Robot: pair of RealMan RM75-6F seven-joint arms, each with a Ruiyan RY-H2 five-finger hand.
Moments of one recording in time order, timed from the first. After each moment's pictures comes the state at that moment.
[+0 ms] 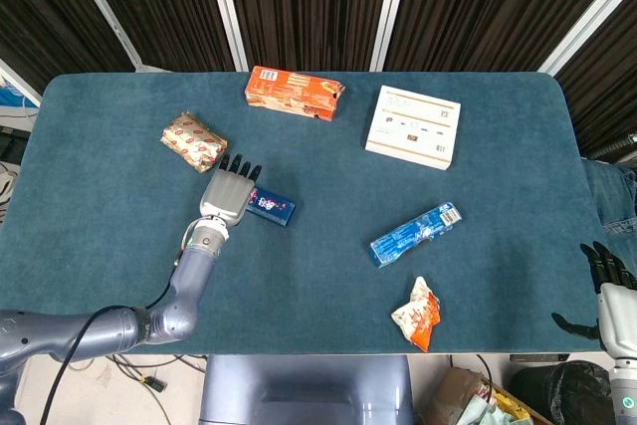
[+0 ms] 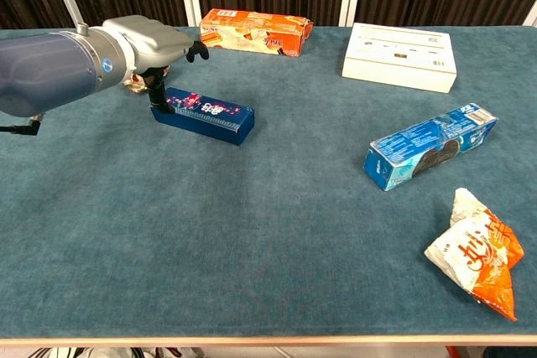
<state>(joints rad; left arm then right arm) -1.00 -1.66 -0.29 -1.41 0.53 0.99 1.11 0.03 -1.04 0.10 -1.79 -1.25 1.40 -0.06</state>
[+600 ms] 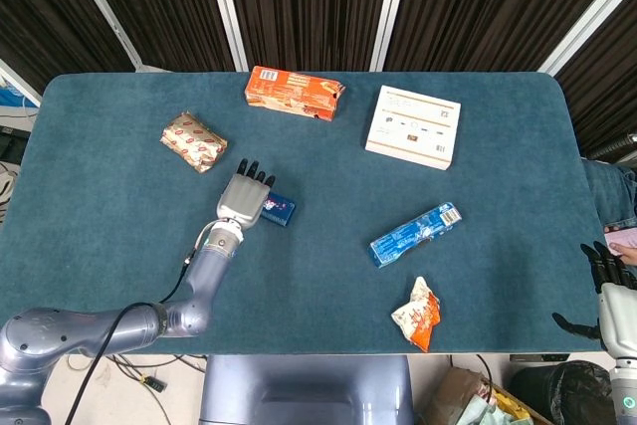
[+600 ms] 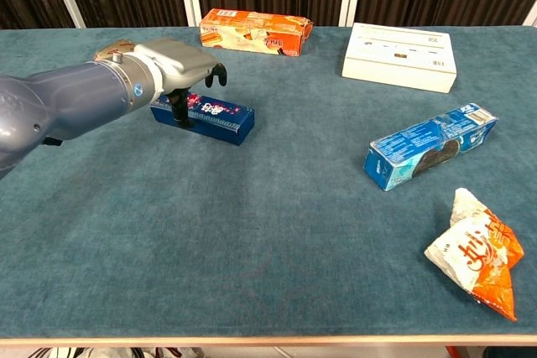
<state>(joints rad) -1.05 -1.77 -0.23 -1.22 0.62 0.93 0.97 0.03 -1.04 0.10 -1.79 -1.25 1.40 -0.06</state>
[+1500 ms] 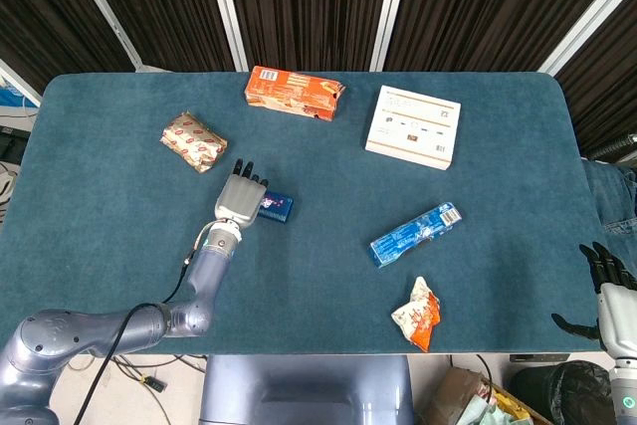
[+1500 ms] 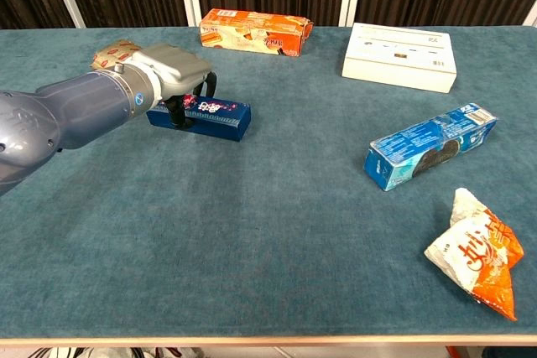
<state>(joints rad) -1.06 -1.81 -0.20 -1.16 0.60 0.95 0.98 0.04 -1.03 0.10 -1.79 -1.25 1.39 -0.05</state>
